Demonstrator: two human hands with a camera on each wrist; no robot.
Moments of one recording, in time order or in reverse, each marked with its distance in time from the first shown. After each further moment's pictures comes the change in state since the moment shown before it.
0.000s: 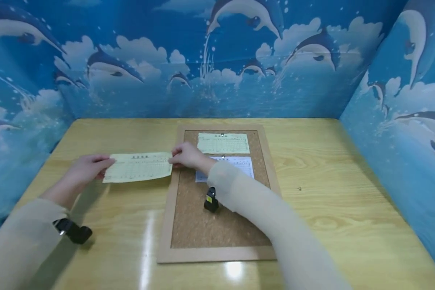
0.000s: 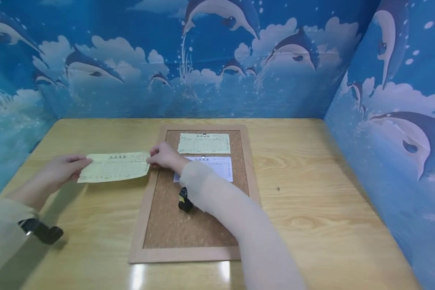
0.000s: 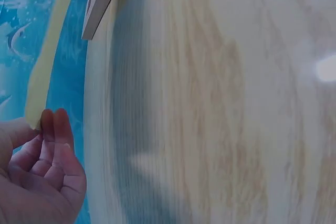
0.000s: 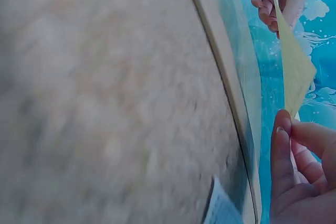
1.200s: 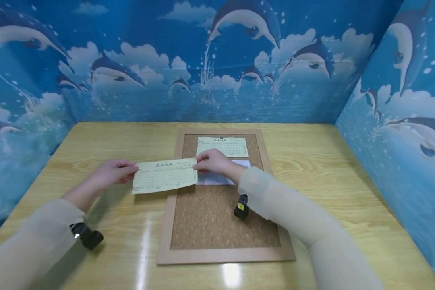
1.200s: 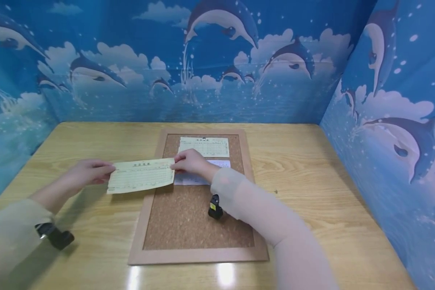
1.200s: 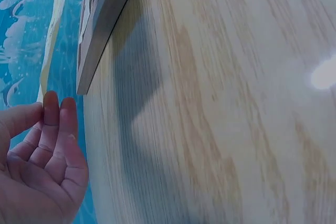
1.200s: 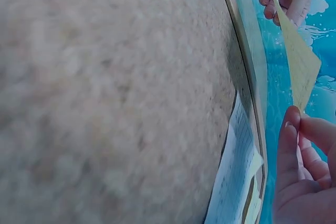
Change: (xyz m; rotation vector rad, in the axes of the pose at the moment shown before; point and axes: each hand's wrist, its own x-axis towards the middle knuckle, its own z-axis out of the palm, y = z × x) left_hand -0.003 0.035 0.038 0.002 -0.164 0.093; right_hand -0.053 0.023 -0.047 0.067 0.014 0.100
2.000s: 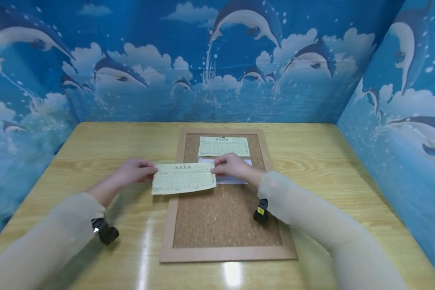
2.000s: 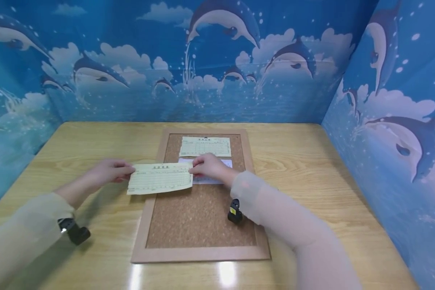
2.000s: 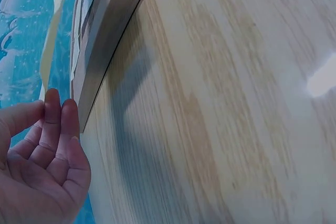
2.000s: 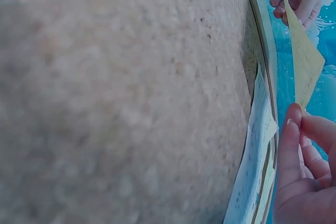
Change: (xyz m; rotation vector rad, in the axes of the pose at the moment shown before) left_hand 0.013 0.022 0.029 0.040 -0.073 0.001; right_hand -0.030 0.021 -0.024 -0.071 0.018 0.033
